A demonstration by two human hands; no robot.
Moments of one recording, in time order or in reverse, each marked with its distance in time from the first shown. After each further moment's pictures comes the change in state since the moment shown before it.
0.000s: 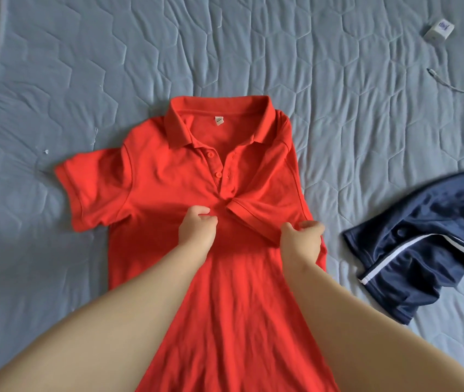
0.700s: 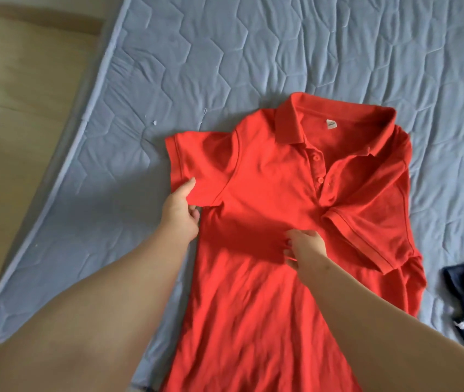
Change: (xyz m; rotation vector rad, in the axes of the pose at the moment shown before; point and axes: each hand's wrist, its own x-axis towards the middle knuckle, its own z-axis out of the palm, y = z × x) left_hand 0.070 -0.032 -0.181 -1.003 0.164 -0.356; right_hand -0.096 -0.012 0.120 -0.079 -0.452 0.171
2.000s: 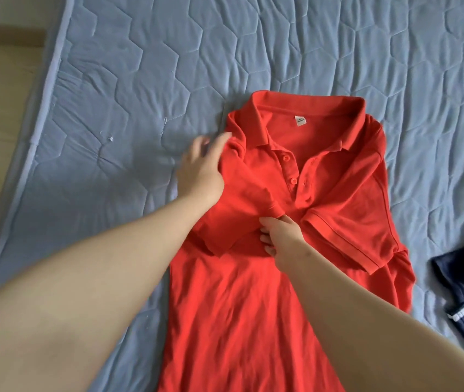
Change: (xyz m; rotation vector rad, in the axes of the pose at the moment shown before) left_hand 0.000 -0.005 0.093 1.483 -0.221 1.161; right_hand 0.013 -0.031 0.002 0.118 -0.122 0.019
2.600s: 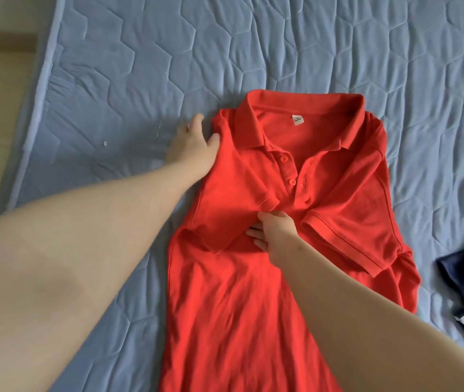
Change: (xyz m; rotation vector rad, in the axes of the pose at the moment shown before) left_hand 0.051 0.003 -0.013 -0.022 -0.106 -0.178; right_hand 0.016 -0.005 0.011 0.079 -0.048 0.048
